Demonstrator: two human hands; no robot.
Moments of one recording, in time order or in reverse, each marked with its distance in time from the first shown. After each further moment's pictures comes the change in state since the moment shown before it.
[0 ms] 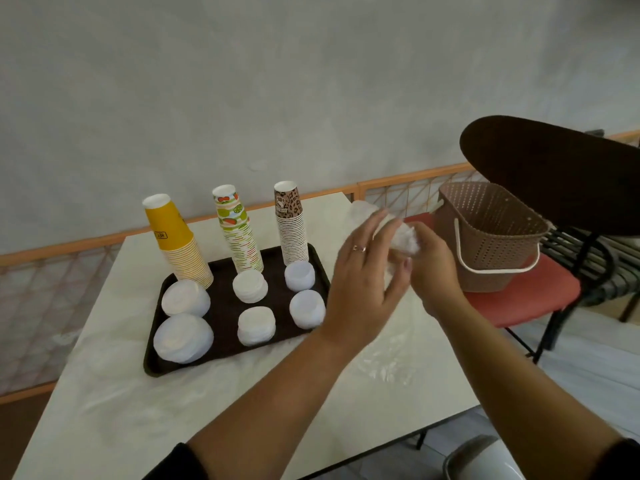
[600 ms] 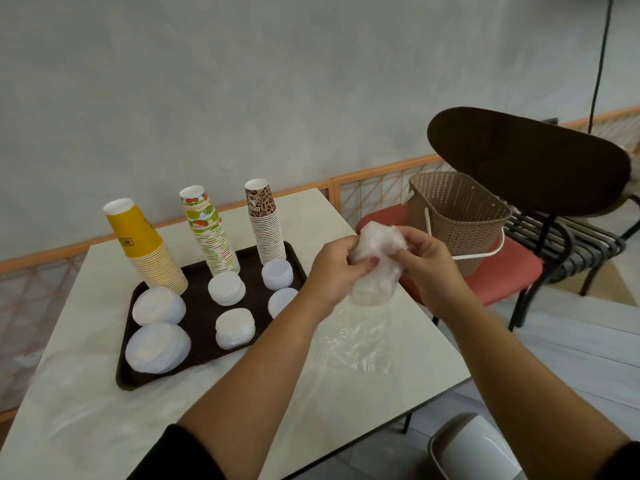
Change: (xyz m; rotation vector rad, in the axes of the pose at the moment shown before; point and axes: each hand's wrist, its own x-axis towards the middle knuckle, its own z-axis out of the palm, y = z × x) left_hand 0.015 -0.024 0.016 -0.572 -0.358 -0.640; right_hand -0.014 0.013 -0.035 0.365 -0.149 0.016
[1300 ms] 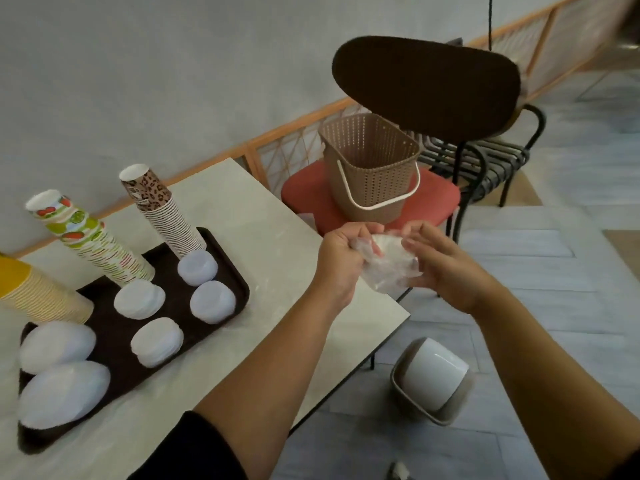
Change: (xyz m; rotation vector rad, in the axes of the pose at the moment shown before) left_hand 0.017 -0.015 0.138 -0.299 -0.137 -0.174; right_hand -0.069 0.026 -0.130 0.157 0.098 0.286
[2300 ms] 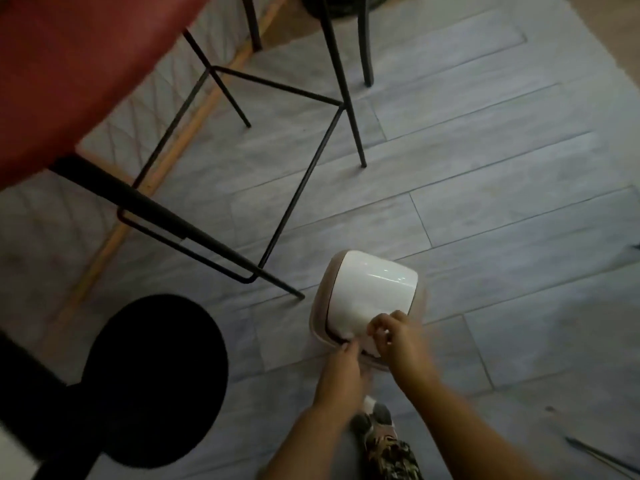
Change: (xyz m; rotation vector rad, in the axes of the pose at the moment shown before) left_hand -0.005 -0.502 0.134 1.017 -0.759 -0.566; right_hand -0.022 0.465 -0.223 -0.813 0.483 0.584
